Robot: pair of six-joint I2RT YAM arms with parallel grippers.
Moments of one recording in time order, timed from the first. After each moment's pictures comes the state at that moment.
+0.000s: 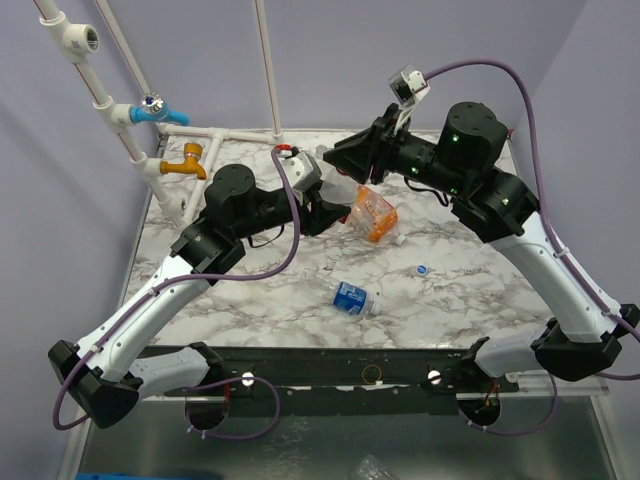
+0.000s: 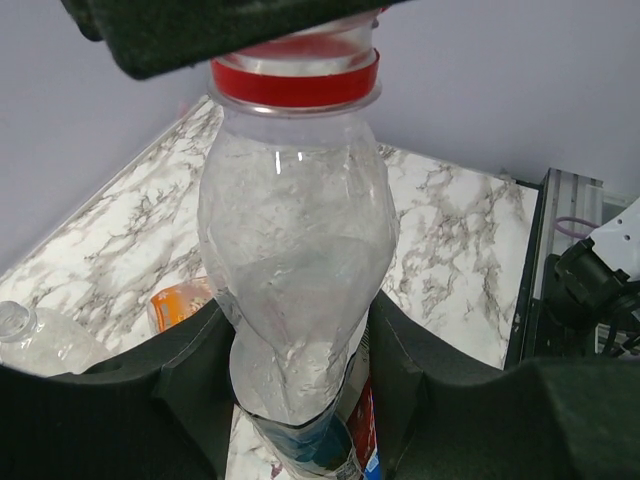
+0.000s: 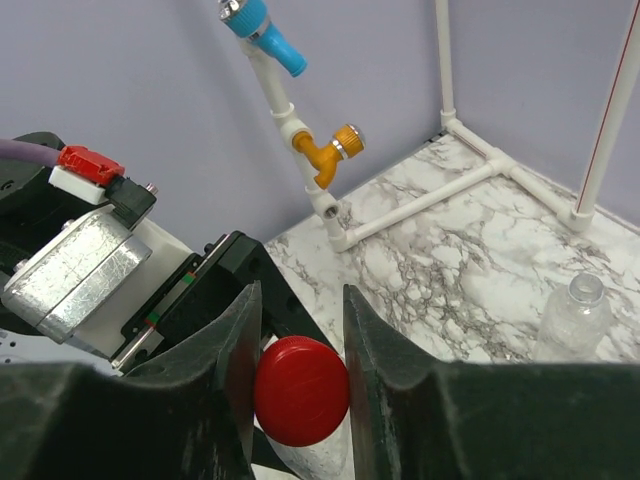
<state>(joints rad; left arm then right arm) -0.69 1.10 1.20 -0.11 0.47 0.02 0.76 1.38 1.79 -0.40 -0.27 0.23</state>
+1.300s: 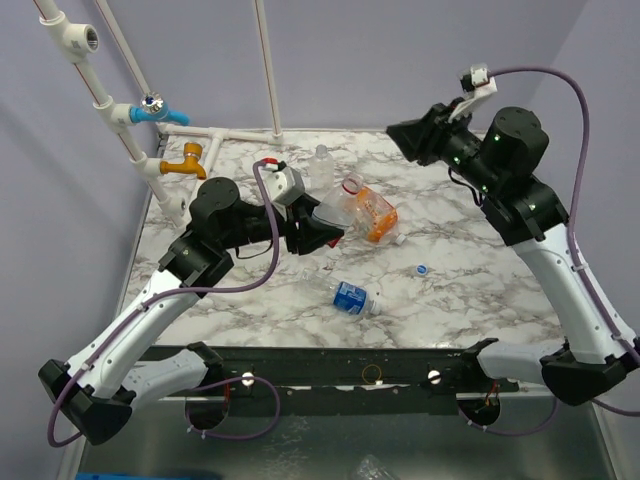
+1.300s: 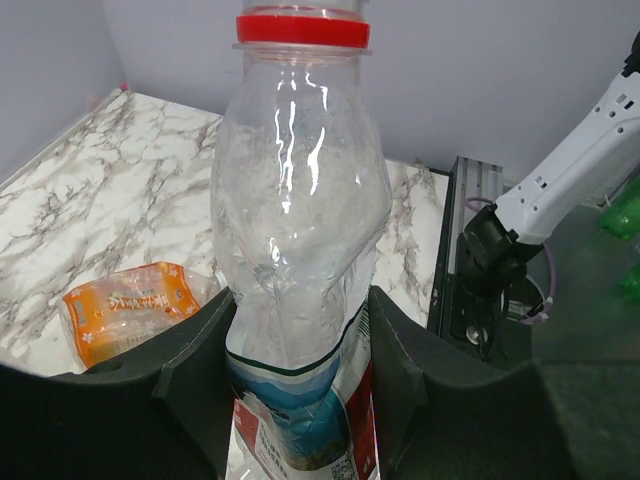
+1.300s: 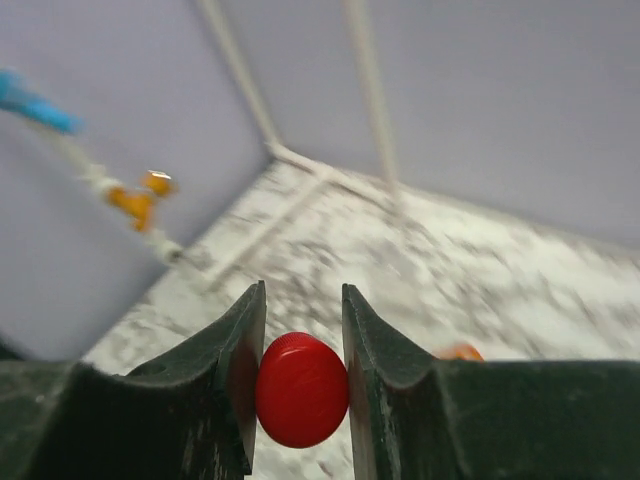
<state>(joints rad) -0.66 1.02 1.11 -0.09 0.66 -0.09 0.60 1.26 1.69 -0.33 -0.16 0.21</state>
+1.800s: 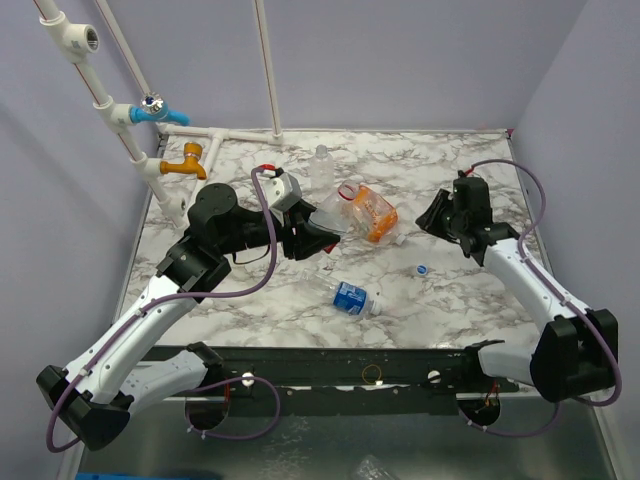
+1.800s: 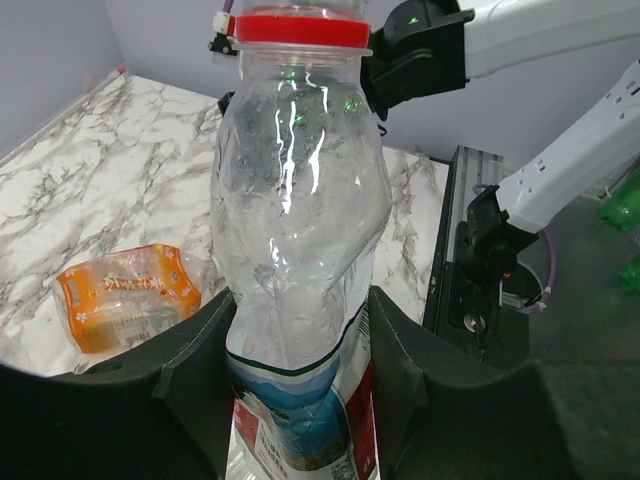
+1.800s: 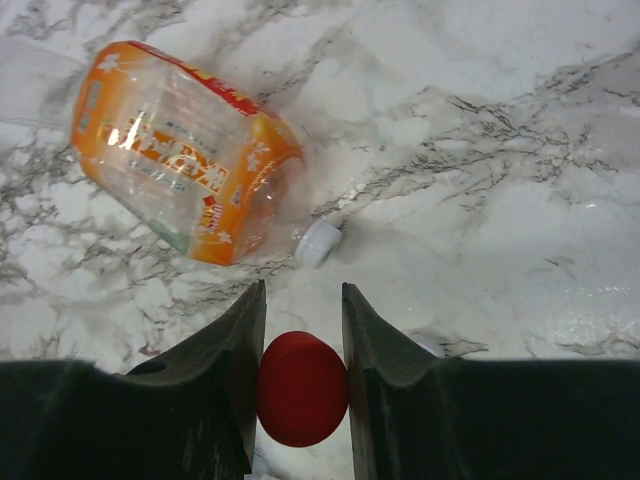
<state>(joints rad) -0.65 0.97 1.05 -0.10 0.66 -0.09 0.21 1.23 0.89 -0.32 -0.01 0.52</state>
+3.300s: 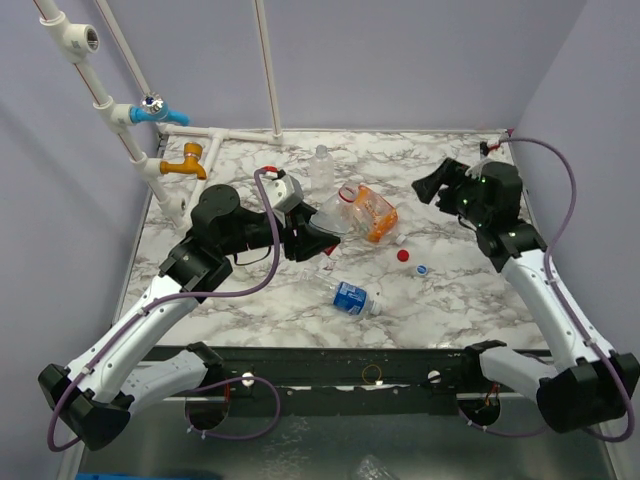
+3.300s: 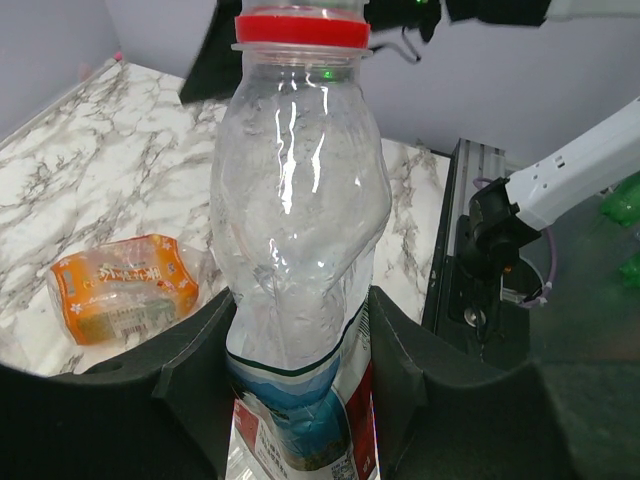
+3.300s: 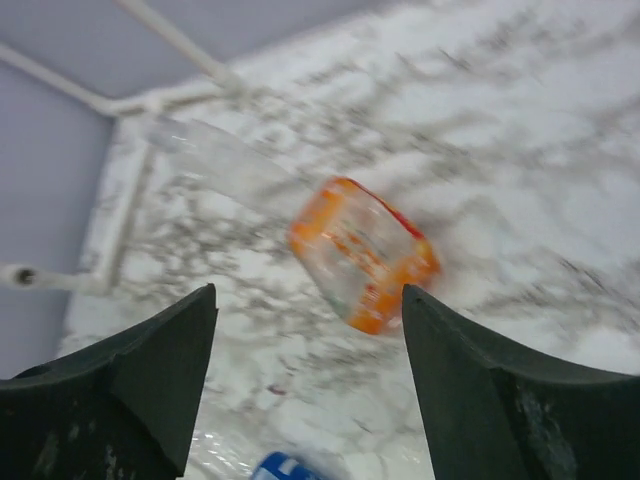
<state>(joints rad) -0.65 0.97 1.03 -0.10 0.66 -0.09 0.21 1.11 0.94 -0.24 -0.04 0.54</state>
